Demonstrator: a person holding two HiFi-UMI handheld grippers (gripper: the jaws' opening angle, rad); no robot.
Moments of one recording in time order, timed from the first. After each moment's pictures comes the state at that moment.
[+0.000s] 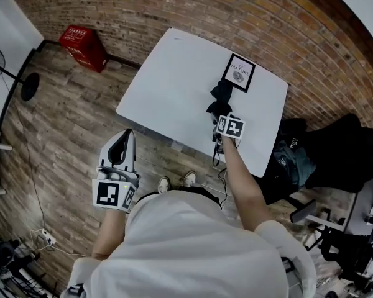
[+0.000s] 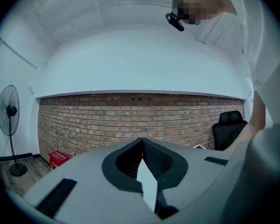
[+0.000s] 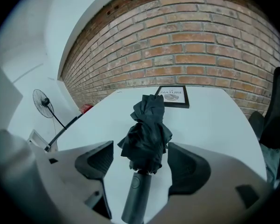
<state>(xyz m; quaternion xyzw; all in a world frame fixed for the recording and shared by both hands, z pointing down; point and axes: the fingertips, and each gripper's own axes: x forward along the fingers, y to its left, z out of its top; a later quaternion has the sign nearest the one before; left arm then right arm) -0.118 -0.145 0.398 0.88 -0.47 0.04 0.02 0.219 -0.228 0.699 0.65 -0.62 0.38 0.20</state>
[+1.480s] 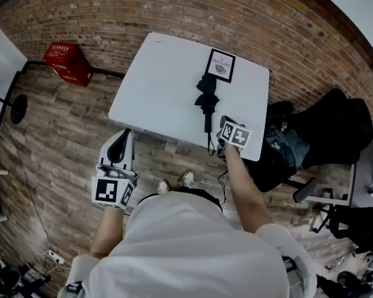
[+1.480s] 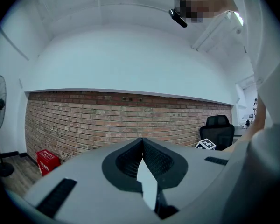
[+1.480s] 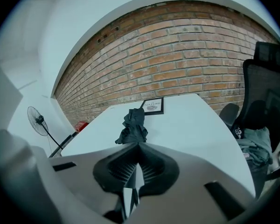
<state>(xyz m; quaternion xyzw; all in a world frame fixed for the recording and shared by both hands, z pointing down) -0.115 -0.125 0.398 0.91 -0.41 0.02 0.02 0.252 -0.144 0.646 0.72 -0.58 0.36 0.11</state>
